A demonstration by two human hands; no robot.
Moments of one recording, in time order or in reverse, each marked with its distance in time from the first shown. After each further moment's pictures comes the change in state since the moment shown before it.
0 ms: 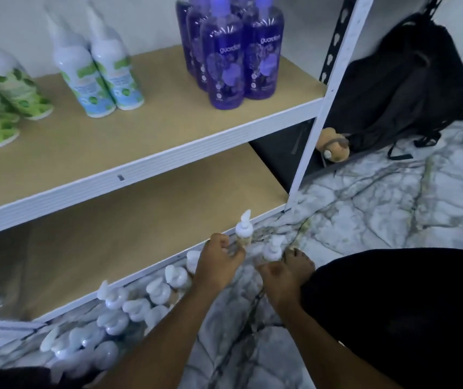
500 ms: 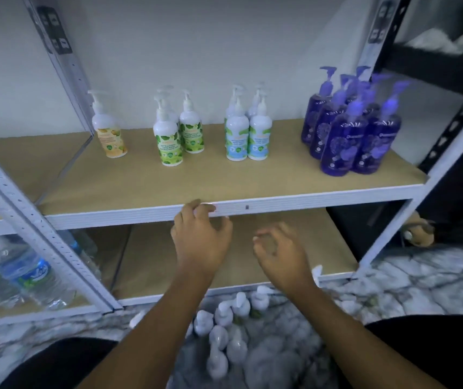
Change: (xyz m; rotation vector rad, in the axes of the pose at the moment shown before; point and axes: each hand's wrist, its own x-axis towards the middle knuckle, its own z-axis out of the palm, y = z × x) left_hand -0.045 0.020 -0.220 0.272 0.827 0.198; right_hand -0.056 -0.202 0.000 0.296 -0.128 -0.810
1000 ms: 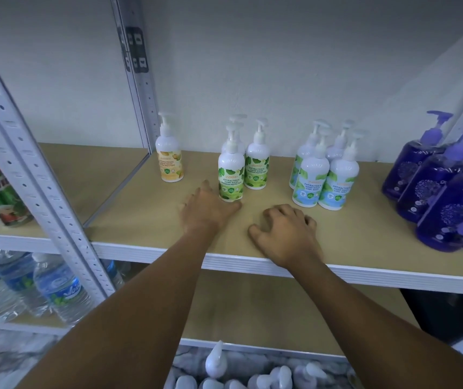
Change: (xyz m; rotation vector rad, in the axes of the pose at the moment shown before) left_hand 0.203 -0.075 -0.020 0.009 -0.125 -0.270; right_hand 0.162 -0.086 0.096 -0.516 -0.271 -0.126
